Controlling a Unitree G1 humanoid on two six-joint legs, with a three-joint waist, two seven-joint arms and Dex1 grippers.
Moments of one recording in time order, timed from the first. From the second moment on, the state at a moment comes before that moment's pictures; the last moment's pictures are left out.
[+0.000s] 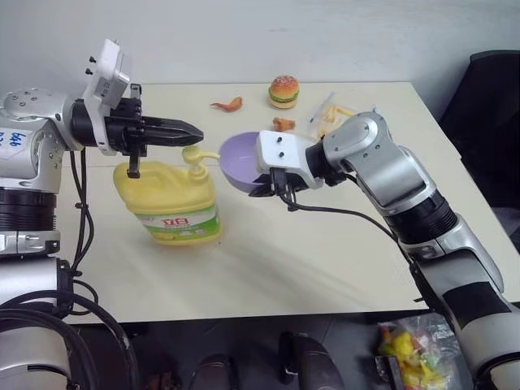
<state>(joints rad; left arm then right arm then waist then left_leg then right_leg) -1.06 0.88 -0.01 0.35 -0.48 0.48 -1.41 -1.16 -0.50 0.47 0.05 0.07 0.60 1.29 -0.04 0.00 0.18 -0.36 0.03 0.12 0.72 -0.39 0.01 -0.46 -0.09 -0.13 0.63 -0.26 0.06</state>
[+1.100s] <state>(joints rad) -1.02 0.87 -0.03 0.35 -0.33 0.21 -1.45 -1.22 -0.53 0.46 -0.03 0.13 0.68 1.32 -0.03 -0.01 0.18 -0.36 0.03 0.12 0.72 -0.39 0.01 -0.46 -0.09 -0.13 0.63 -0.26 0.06</state>
